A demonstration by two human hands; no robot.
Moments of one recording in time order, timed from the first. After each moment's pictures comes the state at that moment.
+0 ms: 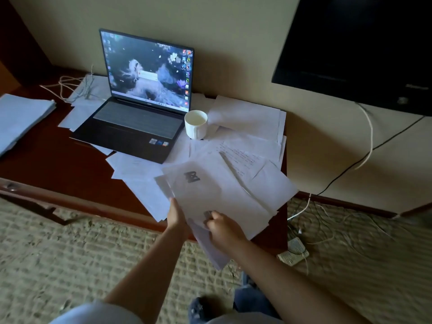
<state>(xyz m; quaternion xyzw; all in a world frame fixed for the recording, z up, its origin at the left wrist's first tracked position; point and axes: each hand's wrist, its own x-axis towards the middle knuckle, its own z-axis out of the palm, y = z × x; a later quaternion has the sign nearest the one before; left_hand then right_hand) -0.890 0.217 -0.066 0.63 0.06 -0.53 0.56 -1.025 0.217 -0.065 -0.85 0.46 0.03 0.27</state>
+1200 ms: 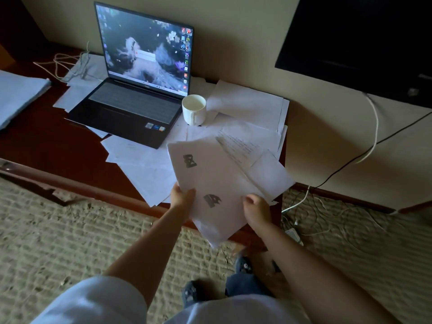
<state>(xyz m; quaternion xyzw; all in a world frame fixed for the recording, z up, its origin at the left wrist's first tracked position) -0.906 0.205 -0.073 0.72 -0.16 -0.49 0.47 -1.093 0.182 -0.061 -0.53 0.72 -0.14 0.43</state>
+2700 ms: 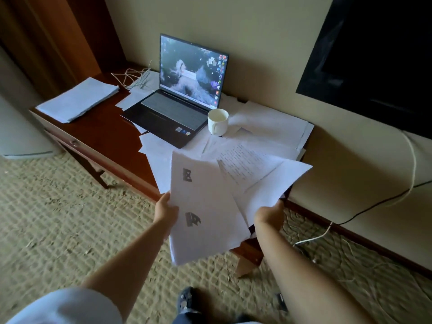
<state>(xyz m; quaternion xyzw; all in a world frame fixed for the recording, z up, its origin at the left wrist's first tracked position) -0.925 0.284 -0.050 0.80 -0.14 -0.34 0.48 -1.130 0.171 -0.037 -0.41 0.77 -0.30 0.38</state>
